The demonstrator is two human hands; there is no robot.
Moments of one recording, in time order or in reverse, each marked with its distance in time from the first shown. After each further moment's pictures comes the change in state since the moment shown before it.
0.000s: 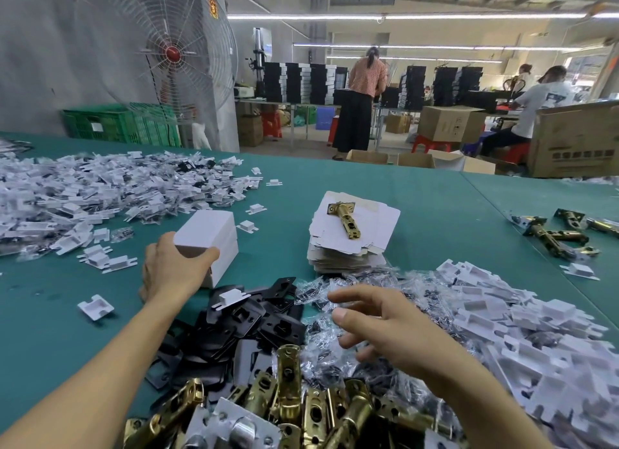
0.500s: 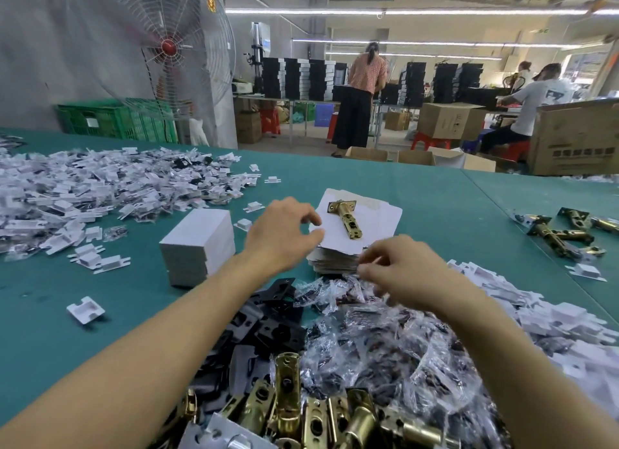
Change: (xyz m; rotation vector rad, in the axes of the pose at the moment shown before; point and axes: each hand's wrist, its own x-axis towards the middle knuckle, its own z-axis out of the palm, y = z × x) left_hand -0.048 0.115 0.048 0.112 -0.272 0.856; right_hand 0.047 -0.029 -0.039 -0.541 0.177 0.015
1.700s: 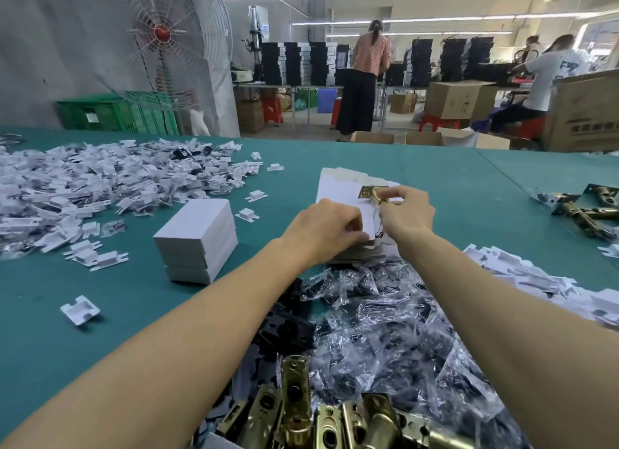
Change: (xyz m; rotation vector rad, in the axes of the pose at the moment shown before) left_hand 0.024 0.021 0.039 0.104 -0.302 0.139; right_hand 0.120 0.038 0.029 0.538 0.593 0.274
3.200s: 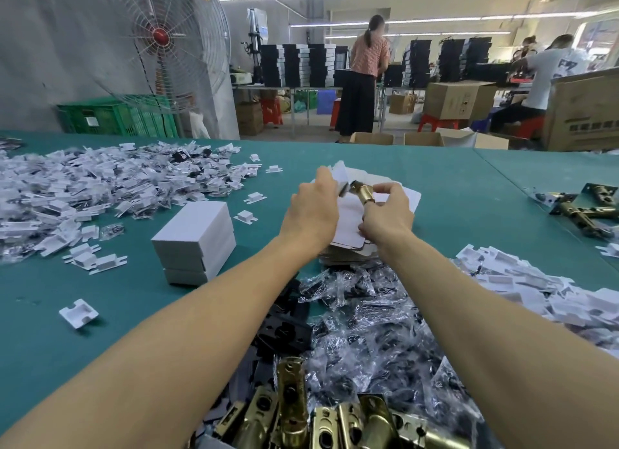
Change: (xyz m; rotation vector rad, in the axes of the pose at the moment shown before) left_hand 0.014 0.004 0.001 -0.113 0.419 -0.225; right_hand -0.015 -0.011 0.016 0.126 -0.064 0.089
